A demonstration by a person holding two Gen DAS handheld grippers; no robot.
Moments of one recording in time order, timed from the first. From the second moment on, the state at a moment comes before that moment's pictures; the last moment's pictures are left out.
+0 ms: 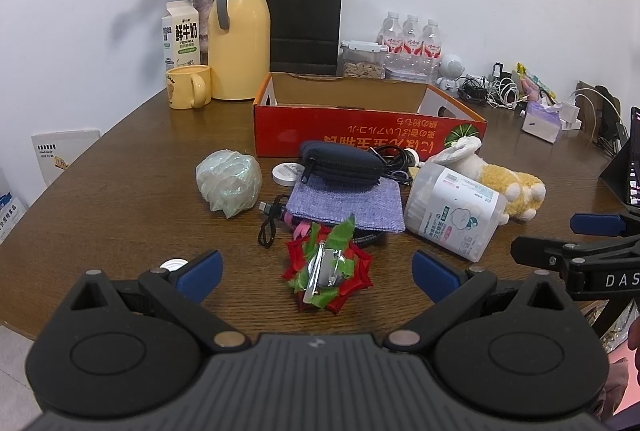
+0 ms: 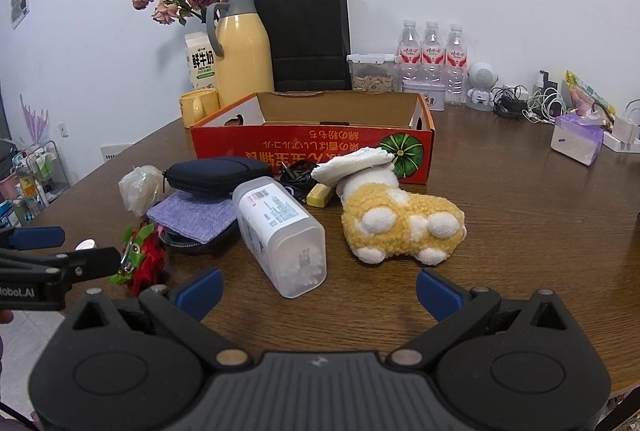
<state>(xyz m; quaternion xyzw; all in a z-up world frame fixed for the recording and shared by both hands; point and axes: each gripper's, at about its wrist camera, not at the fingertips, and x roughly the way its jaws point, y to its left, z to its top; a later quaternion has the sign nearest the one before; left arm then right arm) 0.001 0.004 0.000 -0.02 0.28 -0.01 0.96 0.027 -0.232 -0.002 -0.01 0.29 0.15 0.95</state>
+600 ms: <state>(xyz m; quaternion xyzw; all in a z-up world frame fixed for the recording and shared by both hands) 0.020 0.065 -0.018 -0.06 0.32 0.07 0.94 0.064 -0.211 -0.016 -0.04 0.29 0.19 0.94</state>
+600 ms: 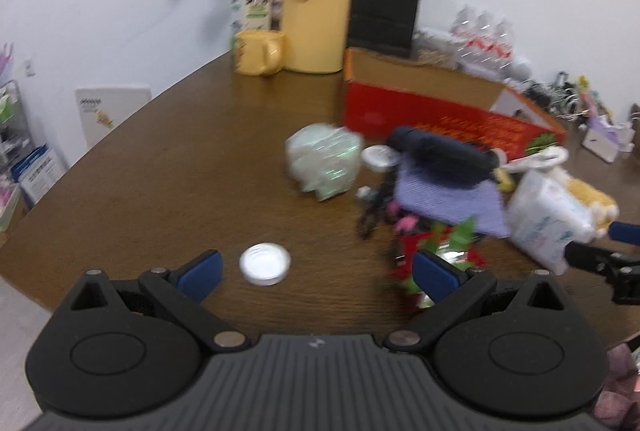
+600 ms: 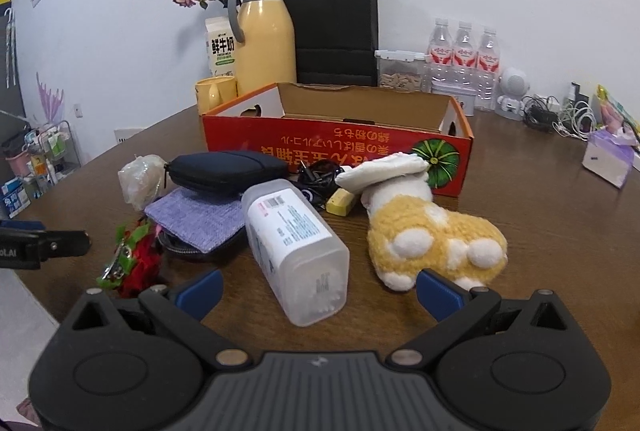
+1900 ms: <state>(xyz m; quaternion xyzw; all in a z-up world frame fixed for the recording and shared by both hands) 0.048 0.071 0.008 -0.04 0.27 0.05 0.96 0.091 -0.192 0.004 -0.09 0.23 0.27 0.93</state>
